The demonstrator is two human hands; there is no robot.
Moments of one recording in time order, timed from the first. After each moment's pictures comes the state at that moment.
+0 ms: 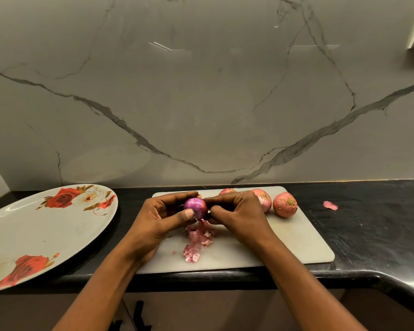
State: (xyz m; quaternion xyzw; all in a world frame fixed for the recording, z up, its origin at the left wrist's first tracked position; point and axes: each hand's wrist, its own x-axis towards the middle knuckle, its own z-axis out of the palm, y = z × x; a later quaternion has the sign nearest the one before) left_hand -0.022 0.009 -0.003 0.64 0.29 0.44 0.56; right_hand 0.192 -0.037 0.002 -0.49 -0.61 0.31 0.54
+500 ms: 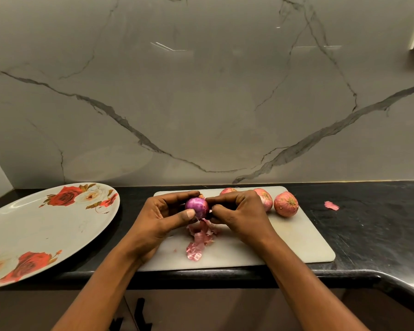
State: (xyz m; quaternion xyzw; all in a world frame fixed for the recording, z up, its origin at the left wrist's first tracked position) left_hand -0.024 0.010 -0.005 0.65 0.30 0.43 0.55; right_hand 0.194 -0.034 -0.001 -0.50 -0.61 0.30 0.54
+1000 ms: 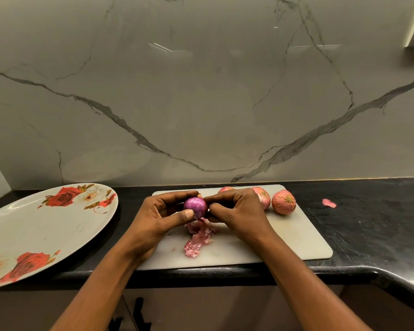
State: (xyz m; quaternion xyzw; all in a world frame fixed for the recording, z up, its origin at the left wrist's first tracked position) left_hand -0.023 0.006 -0.003 0.66 0.29 0.43 0.53; right_hand 0.195 -0.033 -0.001 -0.49 -0.62 0.30 0.54
